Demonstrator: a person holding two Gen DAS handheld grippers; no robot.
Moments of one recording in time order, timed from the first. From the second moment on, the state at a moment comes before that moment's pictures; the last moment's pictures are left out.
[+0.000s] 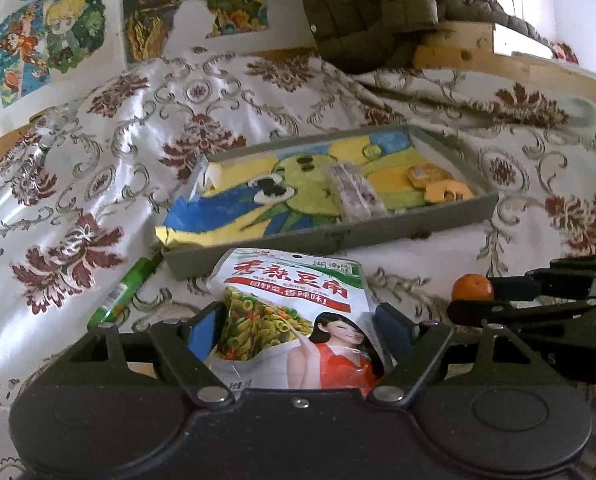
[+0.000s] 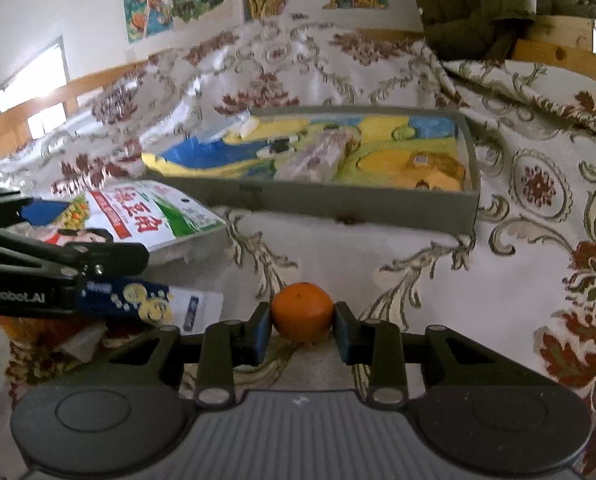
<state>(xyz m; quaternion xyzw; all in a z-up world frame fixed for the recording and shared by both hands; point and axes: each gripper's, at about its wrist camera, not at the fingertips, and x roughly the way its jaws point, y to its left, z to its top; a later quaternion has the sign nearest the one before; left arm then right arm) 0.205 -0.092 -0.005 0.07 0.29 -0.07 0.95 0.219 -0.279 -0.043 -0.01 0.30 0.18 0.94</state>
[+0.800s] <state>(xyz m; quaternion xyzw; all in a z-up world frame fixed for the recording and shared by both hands) 0.340 -0.126 0.019 0.01 0.27 -0.02 0.96 0.303 -0.313 -0.020 0.06 0.20 0.13 0.97</state>
